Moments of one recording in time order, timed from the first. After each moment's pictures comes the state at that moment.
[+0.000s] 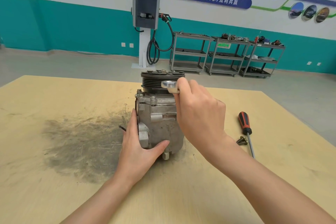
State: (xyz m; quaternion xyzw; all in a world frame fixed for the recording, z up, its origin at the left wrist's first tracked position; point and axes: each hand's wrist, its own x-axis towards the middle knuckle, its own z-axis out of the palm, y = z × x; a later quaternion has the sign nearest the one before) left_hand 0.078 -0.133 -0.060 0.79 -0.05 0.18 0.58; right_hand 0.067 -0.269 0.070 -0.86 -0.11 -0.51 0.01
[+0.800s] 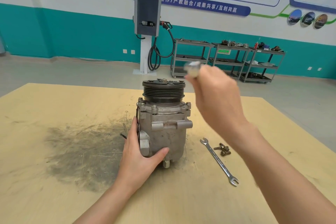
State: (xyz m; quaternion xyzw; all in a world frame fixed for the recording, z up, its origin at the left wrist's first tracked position) left_hand 0.075 -0.130 -0.057 0.79 -0.05 0.16 0.59; right_hand 0.079 -0.299 0.115 -0.84 -0.25 -0.47 0.13
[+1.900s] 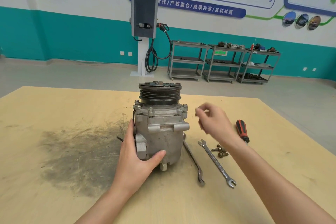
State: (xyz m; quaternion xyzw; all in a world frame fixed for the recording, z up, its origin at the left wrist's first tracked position) left_hand 0.074 -0.131 -0.055 0.78 -0.07 0.18 0.60; right_hand 0.130 -0.353 0.035 -0.90 -0.03 -0.15 0.42
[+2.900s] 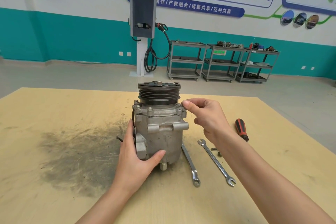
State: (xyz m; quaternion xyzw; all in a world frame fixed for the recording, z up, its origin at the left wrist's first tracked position) left_hand 0.073 -0.131 -0.054 0.79 -0.07 0.18 0.59; right_hand 0.122 -0.319 0.058 -0.74 0.02 -0.12 0.66
